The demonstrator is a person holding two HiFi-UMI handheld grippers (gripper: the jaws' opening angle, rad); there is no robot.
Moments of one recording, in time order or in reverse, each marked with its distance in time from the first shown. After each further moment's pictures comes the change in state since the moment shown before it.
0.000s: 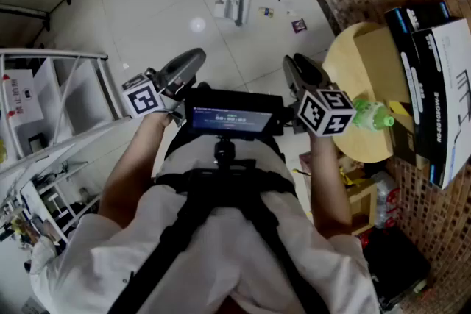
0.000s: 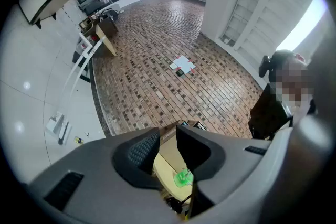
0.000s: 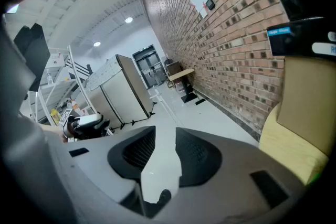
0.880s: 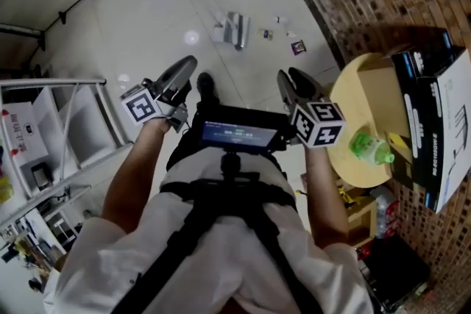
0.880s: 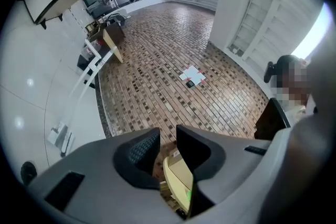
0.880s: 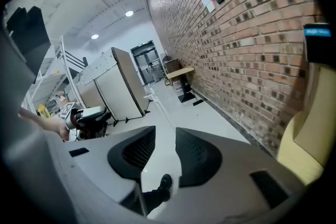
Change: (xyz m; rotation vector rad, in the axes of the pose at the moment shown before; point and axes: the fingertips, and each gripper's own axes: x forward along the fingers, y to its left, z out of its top) left arm 0.004 0.103 0.082 -0.058 -0.066 0.092; right arm 0.086 0.001 0.037 -0.049 0.024 -0.051
